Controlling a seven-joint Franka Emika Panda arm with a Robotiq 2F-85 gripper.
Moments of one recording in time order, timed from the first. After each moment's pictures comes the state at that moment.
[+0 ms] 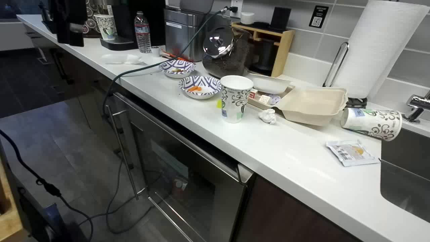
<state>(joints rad) -0.23 -0.43 -0.22 -2.49 -0.35 1.90 -0.26</state>
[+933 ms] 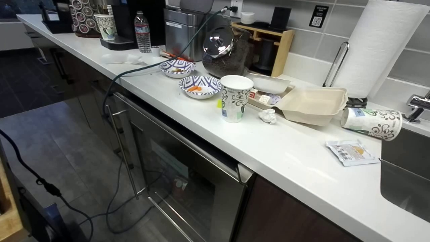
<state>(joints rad) -0.16 -0.58 -0.06 -2.56 -0.21 1.93 0.07</state>
